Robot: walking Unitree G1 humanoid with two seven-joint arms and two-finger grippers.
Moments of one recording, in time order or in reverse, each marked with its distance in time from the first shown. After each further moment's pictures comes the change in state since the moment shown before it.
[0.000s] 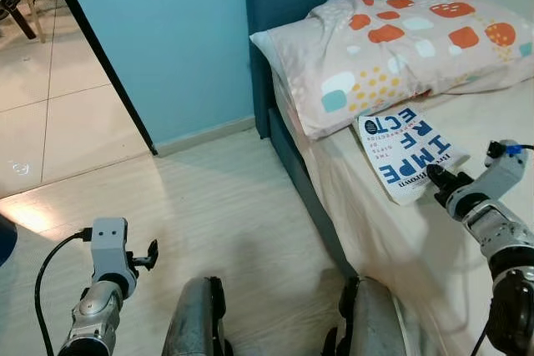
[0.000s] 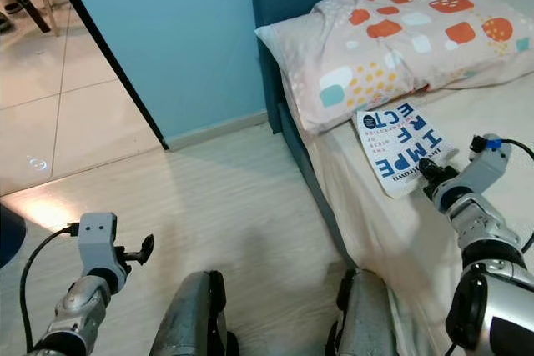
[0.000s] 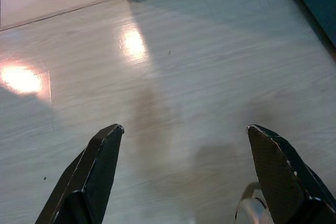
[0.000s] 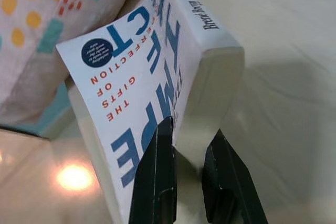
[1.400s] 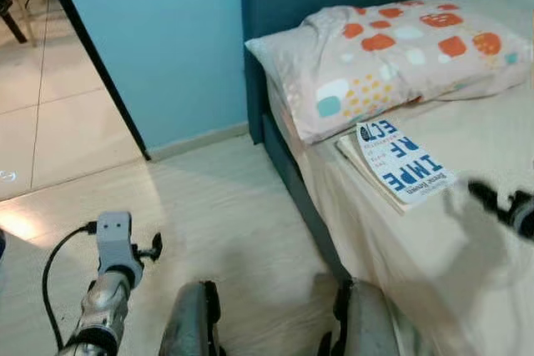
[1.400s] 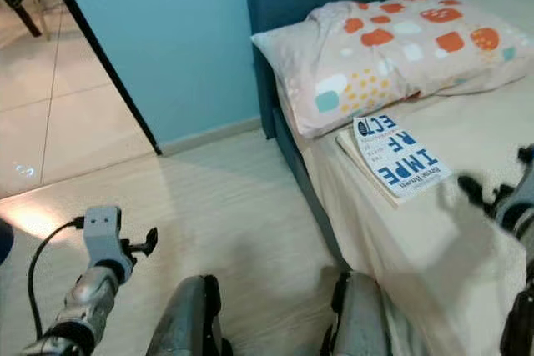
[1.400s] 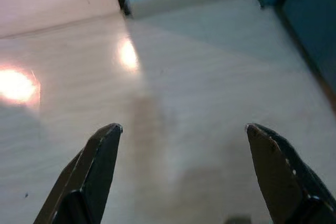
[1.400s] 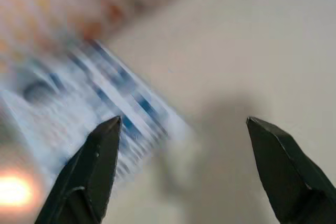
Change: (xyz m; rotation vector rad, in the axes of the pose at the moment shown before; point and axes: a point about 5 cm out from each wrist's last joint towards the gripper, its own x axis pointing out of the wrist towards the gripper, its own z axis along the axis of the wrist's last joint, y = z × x) left arm 0.015 -0.010 0.018 -0.059 -0.015 0.068; right arm -0.035 -0.036 0.050 -0.147 -0.152 0.020
